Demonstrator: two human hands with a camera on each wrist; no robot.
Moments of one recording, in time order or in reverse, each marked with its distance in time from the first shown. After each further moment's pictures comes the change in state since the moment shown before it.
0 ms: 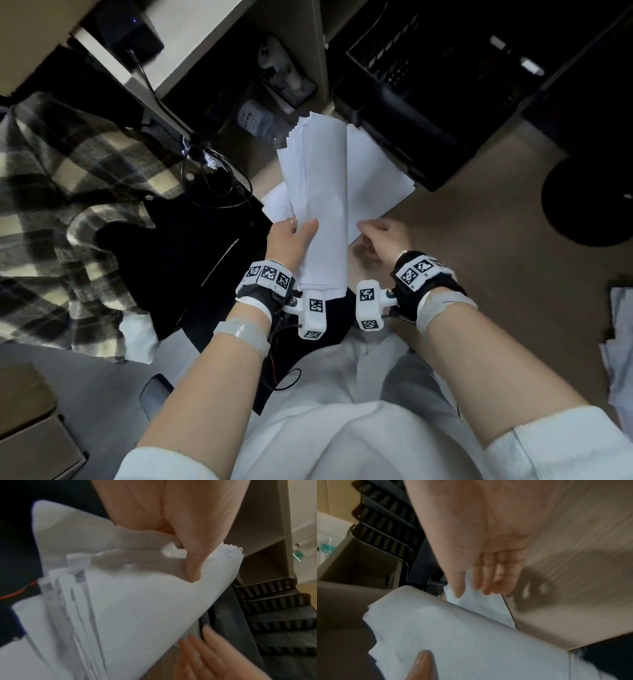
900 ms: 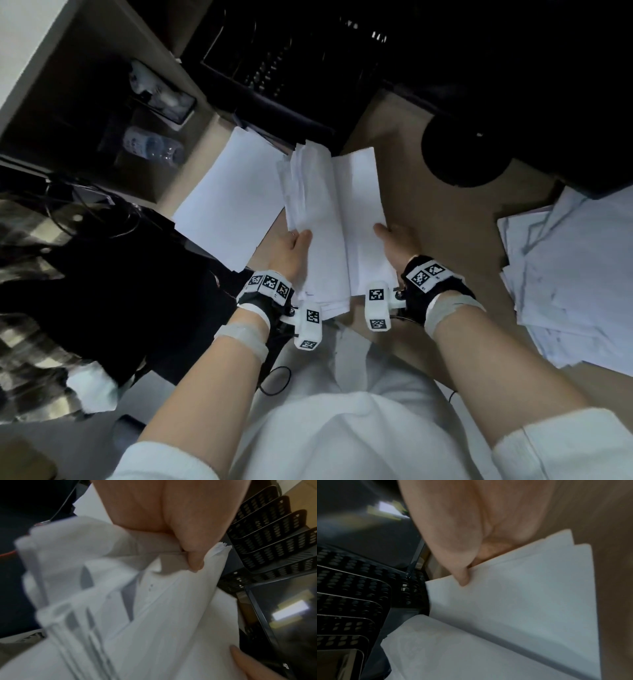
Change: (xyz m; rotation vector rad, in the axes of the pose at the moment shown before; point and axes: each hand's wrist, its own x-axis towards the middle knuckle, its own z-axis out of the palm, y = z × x) left_hand -0.081 0.024 0.164 0.415 -0.148 0.147; right_hand -0.028 0.085 -0.188 0.038 0.165 0.032
